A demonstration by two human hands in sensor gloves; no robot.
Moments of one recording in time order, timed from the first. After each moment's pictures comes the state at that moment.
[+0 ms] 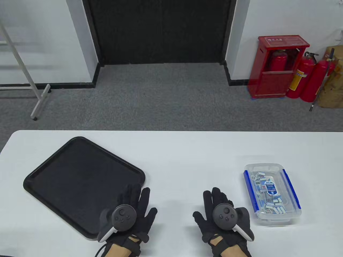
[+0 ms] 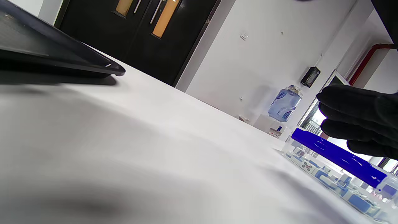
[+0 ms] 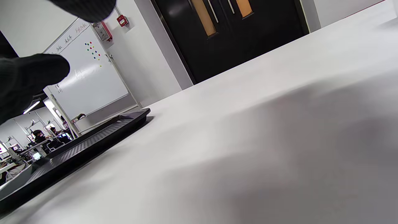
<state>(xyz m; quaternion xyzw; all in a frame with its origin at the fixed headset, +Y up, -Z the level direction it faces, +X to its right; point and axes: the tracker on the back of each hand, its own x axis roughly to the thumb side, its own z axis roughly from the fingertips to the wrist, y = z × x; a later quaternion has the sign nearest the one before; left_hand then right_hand) -0.178 -0.732 -0.302 0.00 -0.16 0.24 0.96 0.138 -0.729 -0.293 0.11 0.04 0.96 0.24</state>
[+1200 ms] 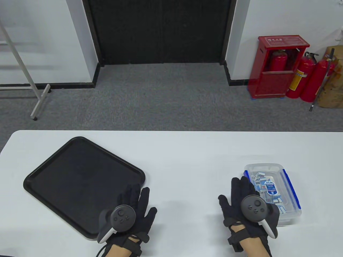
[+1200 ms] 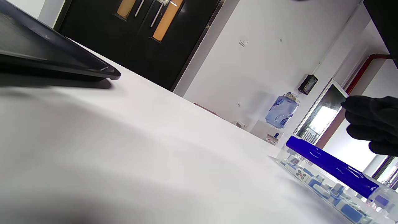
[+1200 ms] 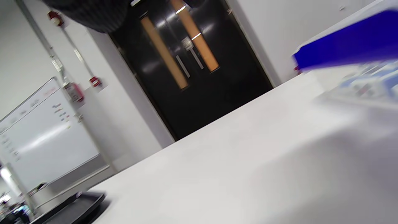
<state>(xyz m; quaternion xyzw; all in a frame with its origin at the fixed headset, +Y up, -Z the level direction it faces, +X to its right) -0.179 -0.729 -0.299 0.01 -0.16 0.26 0.95 0.231 -0.699 -0.308 -0.02 -0.09 0.95 0.29</state>
